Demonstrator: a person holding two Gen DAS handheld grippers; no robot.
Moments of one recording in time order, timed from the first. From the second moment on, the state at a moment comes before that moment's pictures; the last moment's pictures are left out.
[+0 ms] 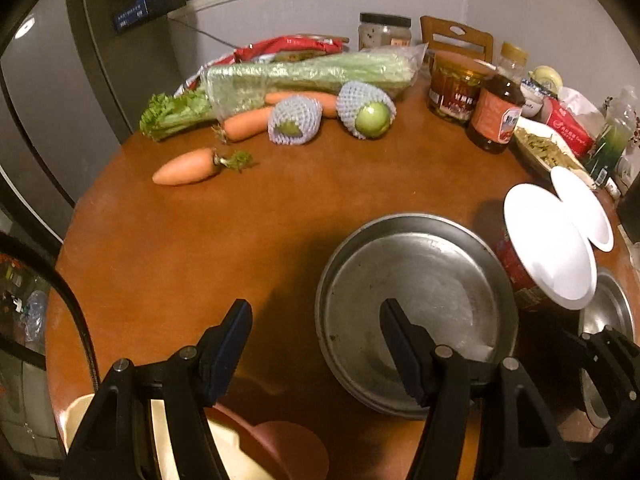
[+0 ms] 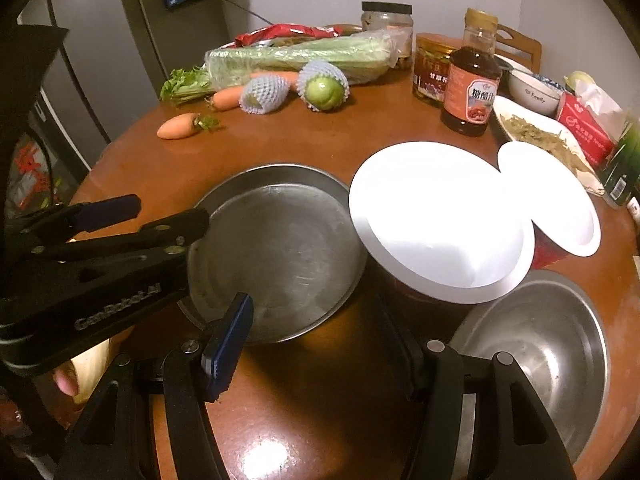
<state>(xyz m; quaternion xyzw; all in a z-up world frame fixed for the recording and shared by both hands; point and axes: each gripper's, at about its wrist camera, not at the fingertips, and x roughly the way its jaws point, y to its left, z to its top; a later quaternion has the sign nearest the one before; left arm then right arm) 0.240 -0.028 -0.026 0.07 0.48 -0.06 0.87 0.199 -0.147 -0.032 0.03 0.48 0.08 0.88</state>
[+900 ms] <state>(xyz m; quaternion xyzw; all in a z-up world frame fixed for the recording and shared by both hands) 0.241 -0.025 -0.045 0.03 0.51 -0.10 0.86 0.209 -0.141 -0.036 -0.01 0.46 0.09 0.88</state>
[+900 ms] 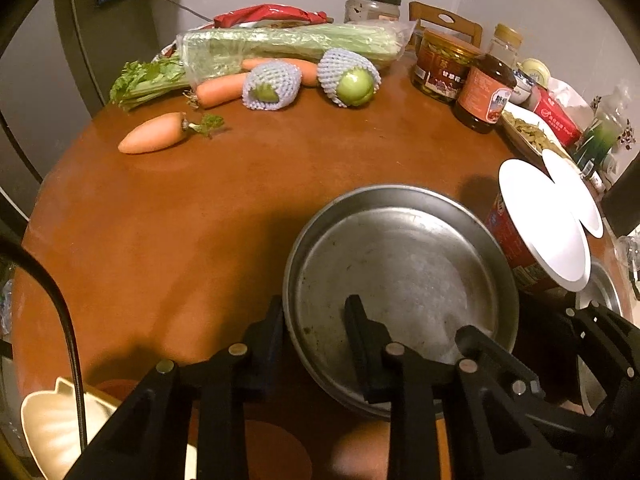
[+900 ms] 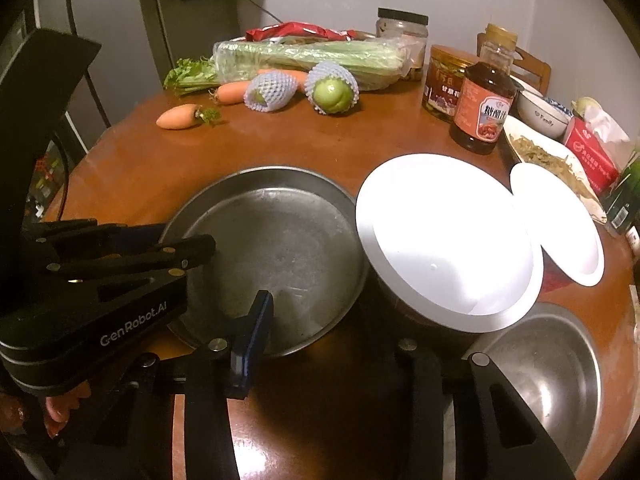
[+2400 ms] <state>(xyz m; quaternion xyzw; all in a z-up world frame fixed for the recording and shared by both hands) 0.130 0.076 0.039 -0.01 0.42 -0.02 0.91 0.132 -0.062 0.033 -0.06 0.37 0.19 0.91</state>
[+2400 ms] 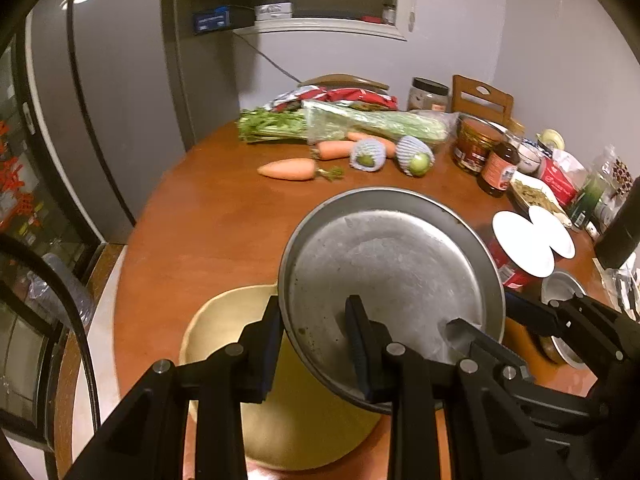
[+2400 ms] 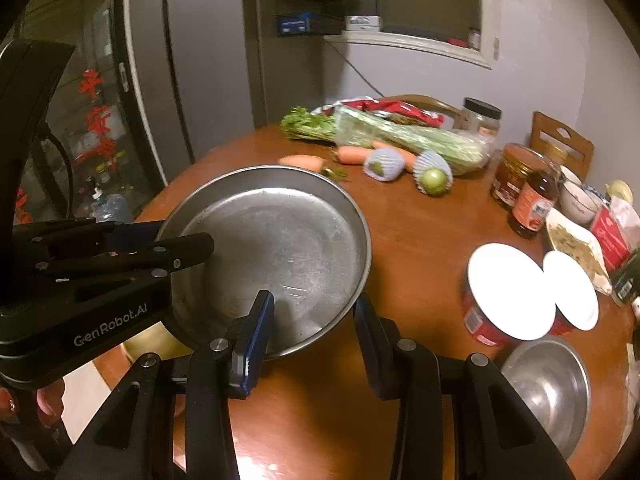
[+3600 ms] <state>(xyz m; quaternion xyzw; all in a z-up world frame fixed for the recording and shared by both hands) 0.092 0.119 -0.001 0.01 0.42 0.05 0.91 0.122 0.005 -0.012 -0.10 0.40 0.26 0.87</state>
